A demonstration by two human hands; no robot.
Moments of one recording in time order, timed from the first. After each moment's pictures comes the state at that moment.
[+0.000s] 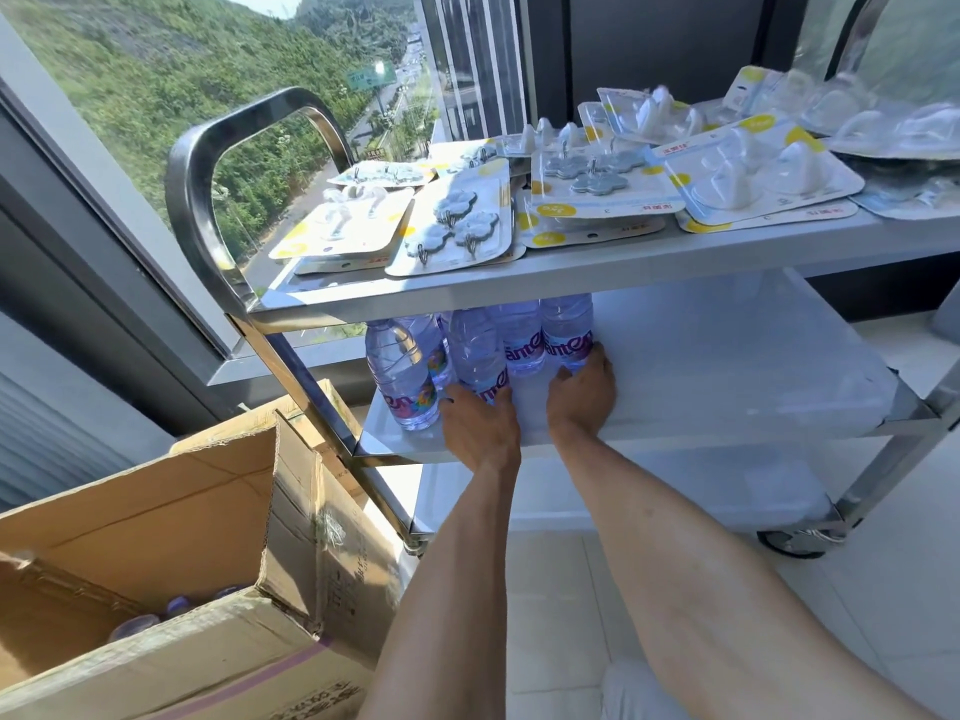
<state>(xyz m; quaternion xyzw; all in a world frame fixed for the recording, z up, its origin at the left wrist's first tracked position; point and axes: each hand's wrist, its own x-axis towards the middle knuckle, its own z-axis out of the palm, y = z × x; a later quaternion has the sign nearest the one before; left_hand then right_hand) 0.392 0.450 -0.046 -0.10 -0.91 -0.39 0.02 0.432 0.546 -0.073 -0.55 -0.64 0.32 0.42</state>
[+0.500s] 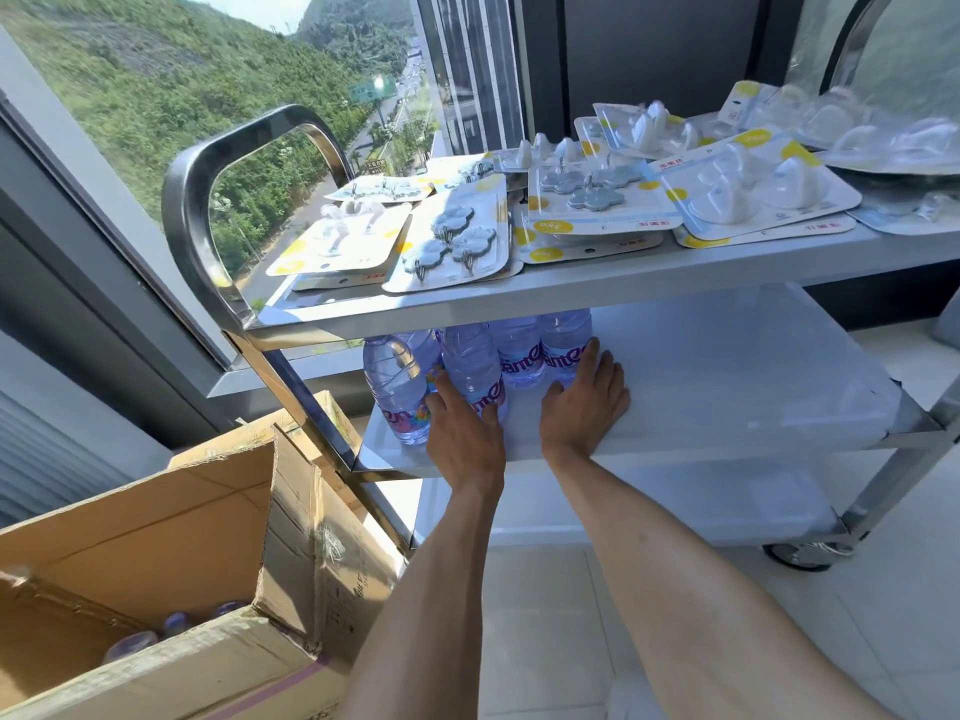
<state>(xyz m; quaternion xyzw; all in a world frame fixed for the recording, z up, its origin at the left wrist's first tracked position) 0.382 0.439 -0.046 -0.21 -0.90 -0.36 0.13 0.433 0.536 -0.072 -0.57 -0.71 0.19 0.38</state>
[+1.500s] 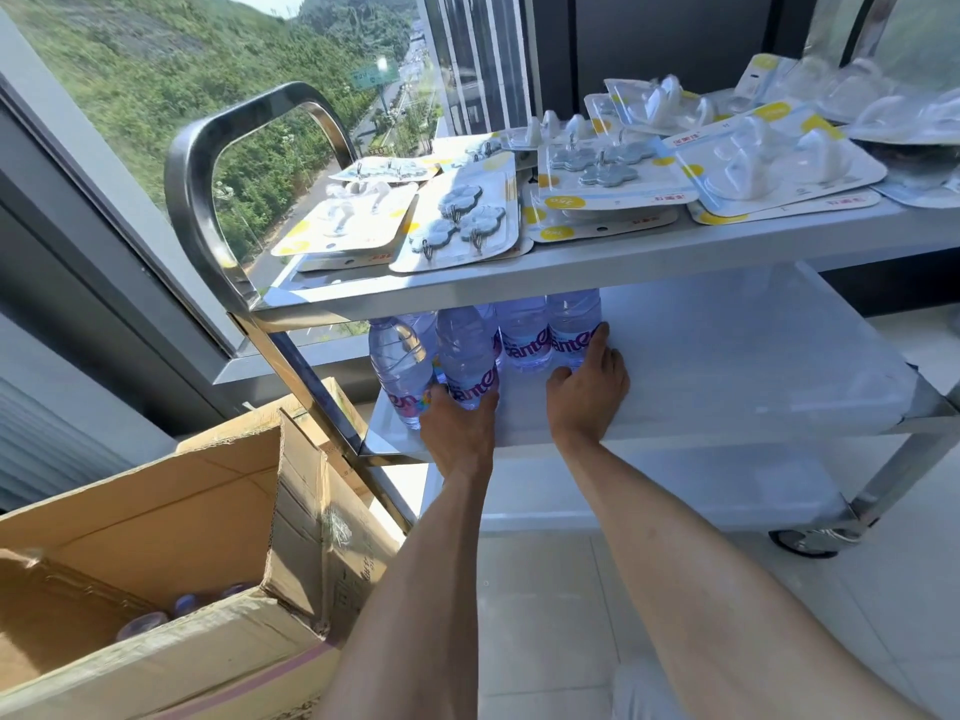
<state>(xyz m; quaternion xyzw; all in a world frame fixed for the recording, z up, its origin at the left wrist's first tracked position) 0.371 0.426 -0.049 -0.14 -0.88 -0.46 0.05 0.435 0.536 -0.071 -0.53 -0.69 0.23 0.43</state>
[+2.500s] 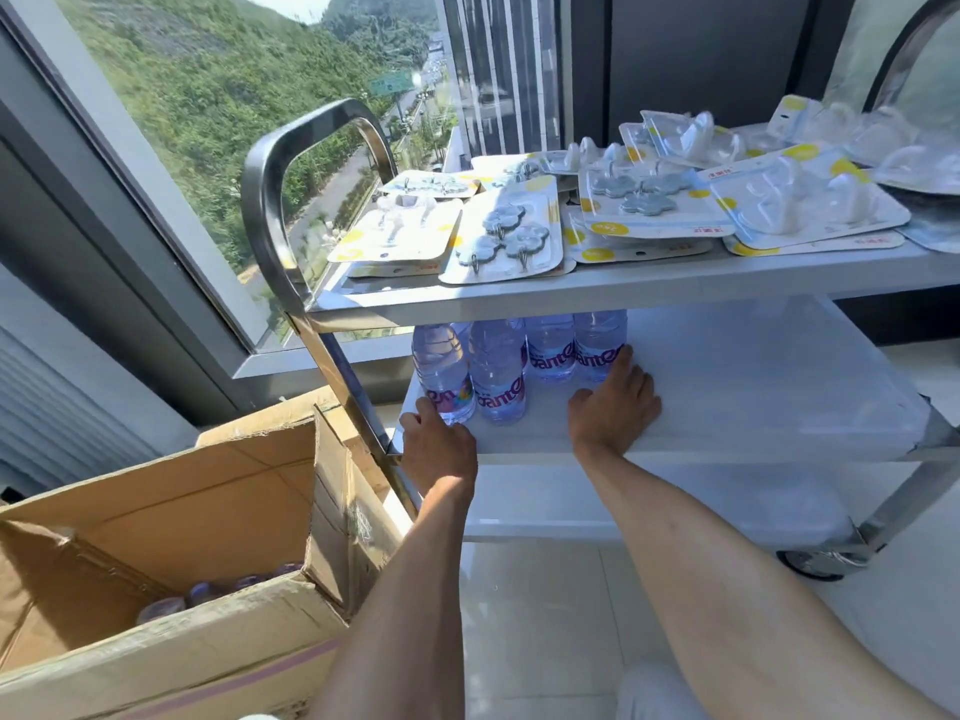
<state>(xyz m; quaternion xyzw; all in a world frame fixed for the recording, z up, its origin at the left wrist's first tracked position) 0.355 0.366 -0.027 -0.14 -0.94 -0.30 0.05 0.442 0.518 -0.059 -0.59 -0.71 0.20 0.33</state>
